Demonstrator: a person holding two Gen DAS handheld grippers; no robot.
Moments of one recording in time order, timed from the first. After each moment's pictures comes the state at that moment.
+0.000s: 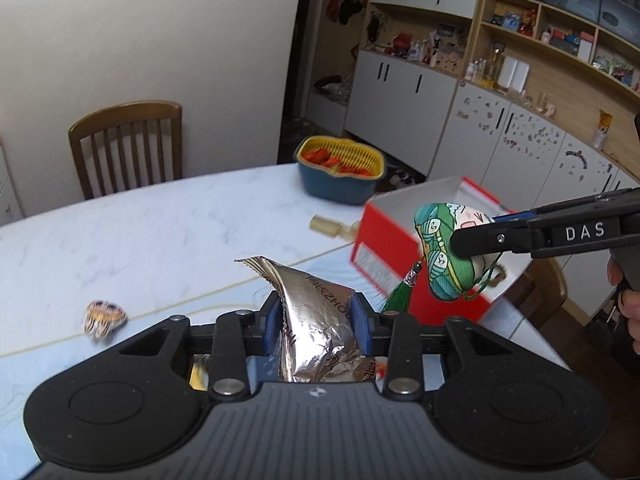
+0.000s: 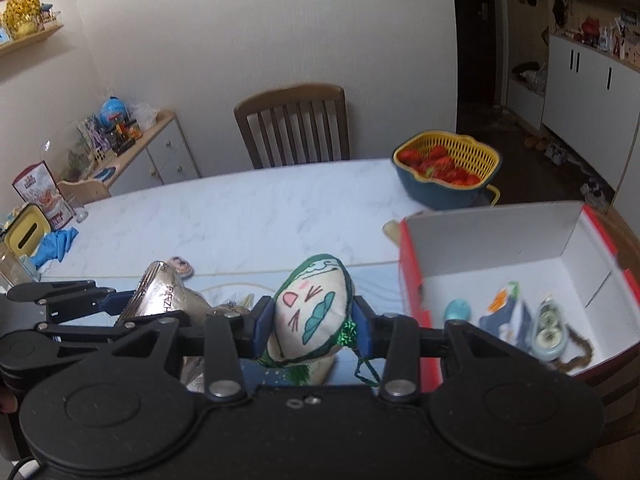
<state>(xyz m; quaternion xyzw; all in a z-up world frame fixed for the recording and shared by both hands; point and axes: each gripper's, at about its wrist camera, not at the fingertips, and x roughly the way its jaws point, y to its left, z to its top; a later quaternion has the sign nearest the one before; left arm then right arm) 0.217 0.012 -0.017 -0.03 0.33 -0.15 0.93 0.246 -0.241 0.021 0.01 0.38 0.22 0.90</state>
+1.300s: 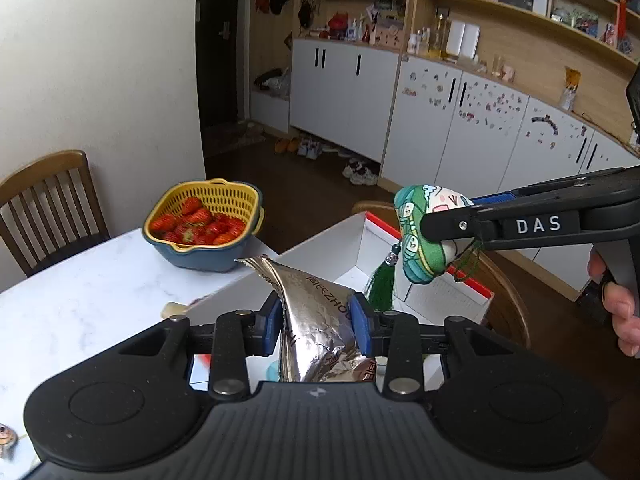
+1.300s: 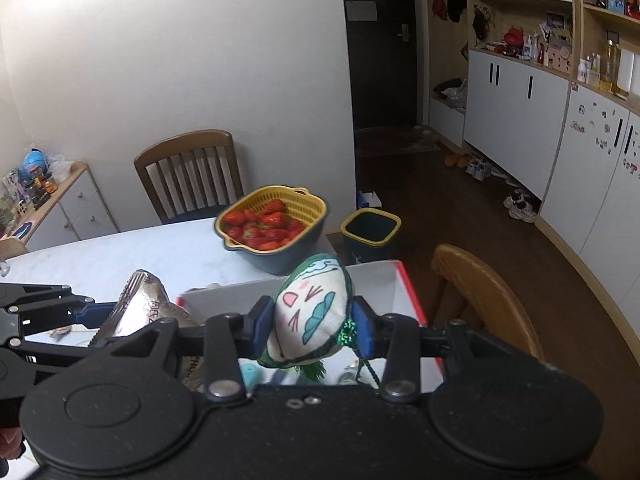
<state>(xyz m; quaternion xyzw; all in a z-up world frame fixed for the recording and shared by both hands) 0.334 -0.211 -0.001 0.04 0.34 -0.20 0.92 0.335 -0.424 0.024 0.02 0.35 0.12 0.93</state>
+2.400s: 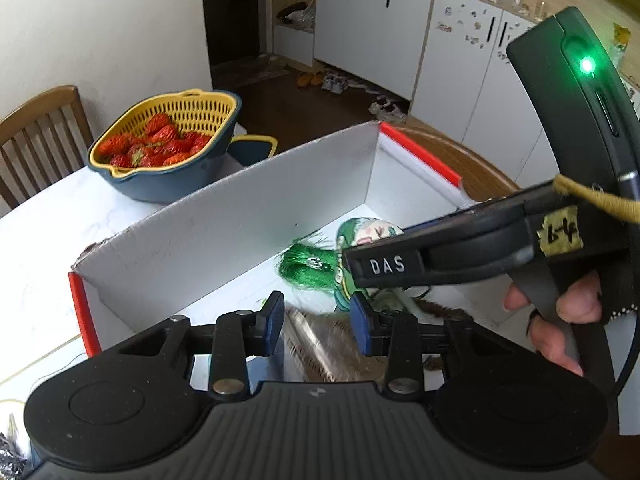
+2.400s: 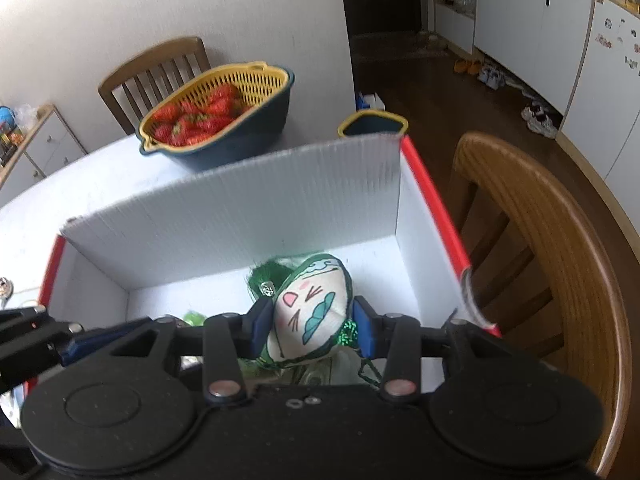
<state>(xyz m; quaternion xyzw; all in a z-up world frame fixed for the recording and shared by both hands) 0.393 -0.284 -0.093 0.05 0.43 -0.15 0.89 0.431 -0.431 -0.110 0.03 0.49 0.13 0.86</state>
